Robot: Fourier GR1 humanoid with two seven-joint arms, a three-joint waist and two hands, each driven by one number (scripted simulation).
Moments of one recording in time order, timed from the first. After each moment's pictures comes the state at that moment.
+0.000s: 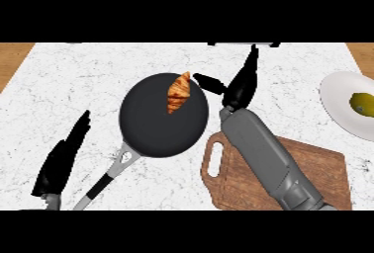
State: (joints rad) left arm 0.03 0.29 -0.09 -1.58 -0.11 0.07 0.13; right arm -0.85 -0.01 0.29 -0.77 0.23 -1.15 0.41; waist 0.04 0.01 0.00
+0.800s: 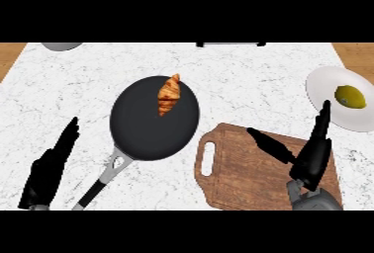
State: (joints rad) left arm 0.10 0.28 -0.04 -1.64 -0.11 0.07 0.16; right arm -0.13 -0.30 0.38 -1.57 0.32 -1.08 0.43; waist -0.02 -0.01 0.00
